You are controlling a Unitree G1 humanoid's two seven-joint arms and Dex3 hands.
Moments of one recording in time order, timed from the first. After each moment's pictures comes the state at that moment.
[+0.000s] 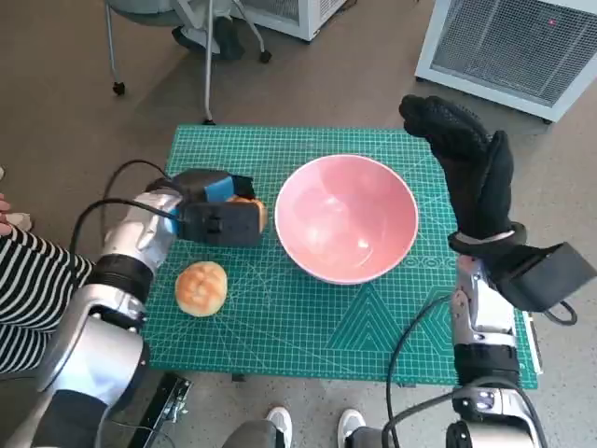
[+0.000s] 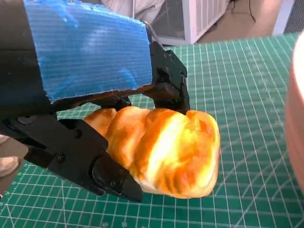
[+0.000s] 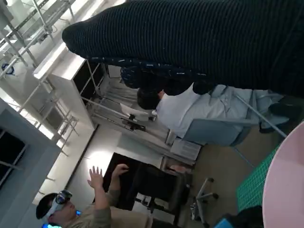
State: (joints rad) left arm -1.06 0.45 -0.47 1.26 0.64 -0.29 -0.19; right arm -0.64 -0.15 -0.13 0.51 0.27 -0.60 0.43
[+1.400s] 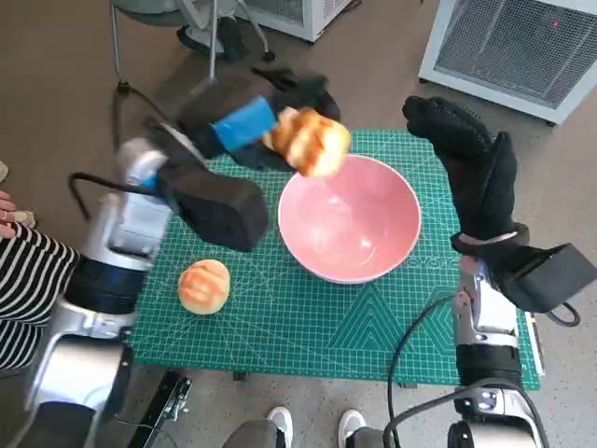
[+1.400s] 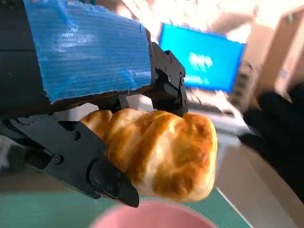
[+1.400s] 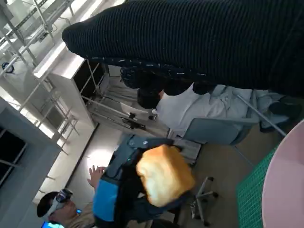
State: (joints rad) left arm -0.97 0.42 -0.29 0.47 0.44 -0.31 -0.31; right arm -0.64 -0.15 -0.14 0.51 0.28 -0.60 0.43
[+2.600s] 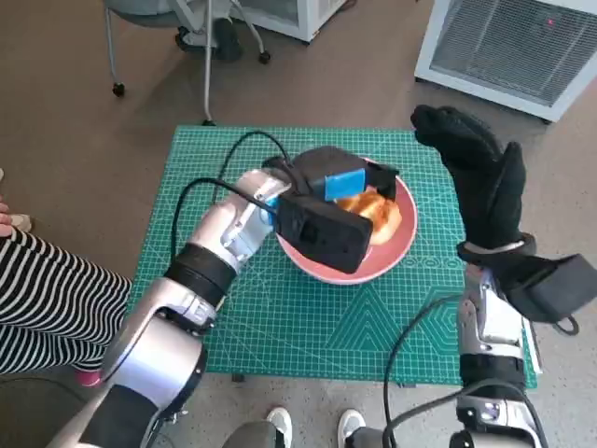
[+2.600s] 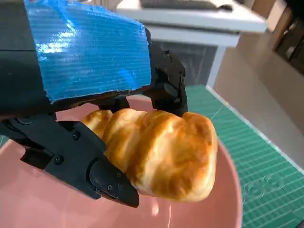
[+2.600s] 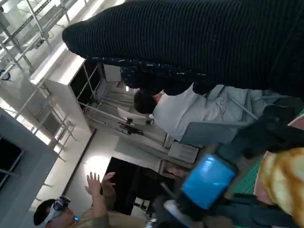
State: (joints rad) left arm -1.13 0.16 -0.48 1.01 0.58 -0.36 -0.28; right arm -0.59 -0.15 -0.15 0.45 0.28 -0.57 0.43
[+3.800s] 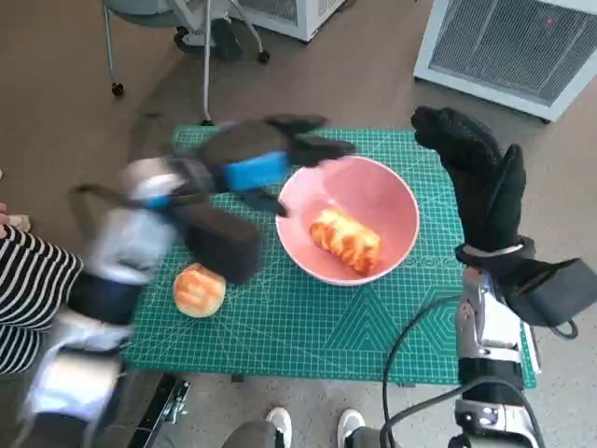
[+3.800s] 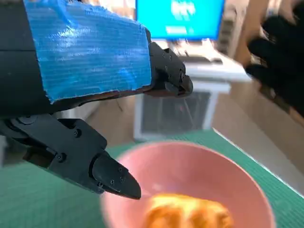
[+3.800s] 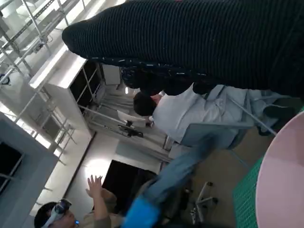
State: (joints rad) left arm -0.82 0.62 -0.19 0.23 0.37 -0.38 -0.53; right arm -0.57 -0.14 -0.15 0.40 0.28 -0.55 0.42
